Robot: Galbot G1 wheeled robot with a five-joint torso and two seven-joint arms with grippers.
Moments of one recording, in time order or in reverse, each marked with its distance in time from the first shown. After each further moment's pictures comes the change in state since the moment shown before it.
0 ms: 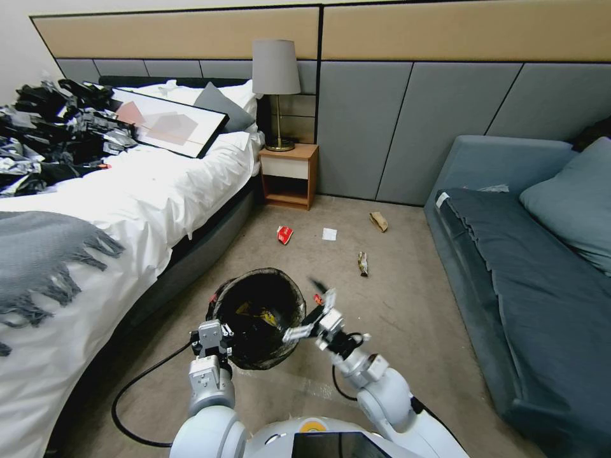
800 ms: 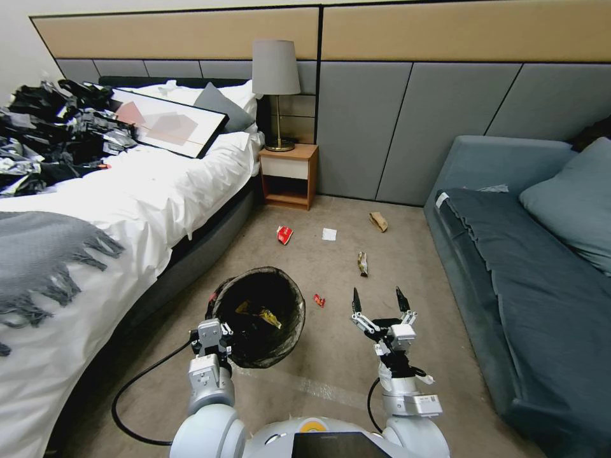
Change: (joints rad) left arm -0.003 0.006 -0.003 -0.004 0.000 0.000 -0.002; right arm -0.070 0.123 0.166 -0.060 -0.010 0.117 0.038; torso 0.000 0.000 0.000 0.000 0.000
